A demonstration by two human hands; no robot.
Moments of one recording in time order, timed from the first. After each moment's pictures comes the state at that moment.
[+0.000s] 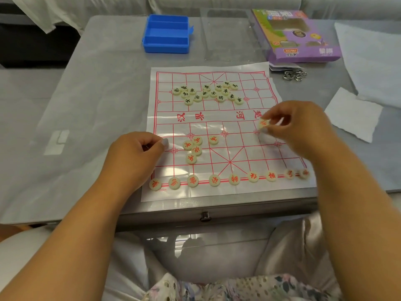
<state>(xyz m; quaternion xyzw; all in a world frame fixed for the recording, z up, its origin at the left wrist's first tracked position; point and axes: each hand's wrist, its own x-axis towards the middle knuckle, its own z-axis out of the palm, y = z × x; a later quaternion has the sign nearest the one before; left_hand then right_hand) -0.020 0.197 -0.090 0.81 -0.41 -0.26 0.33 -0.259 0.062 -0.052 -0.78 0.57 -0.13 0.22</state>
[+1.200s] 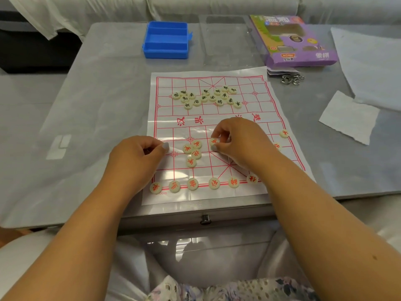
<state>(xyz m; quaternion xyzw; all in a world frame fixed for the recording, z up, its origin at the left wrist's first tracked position) -0.018 0.195 -0.092 0.81 -0.42 -0.26 0.31 -0.193 0.080 -0.079 -0.86 0.47 -0.06 0.21</state>
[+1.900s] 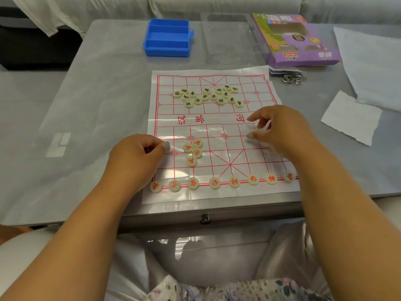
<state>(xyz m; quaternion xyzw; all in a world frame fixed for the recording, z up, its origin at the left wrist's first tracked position) -0.019 0.194 -0.092 0.82 -0.41 -0.25 0.31 -0.234 0.055 -0.061 -0.81 0.56 -0.05 0.18</state>
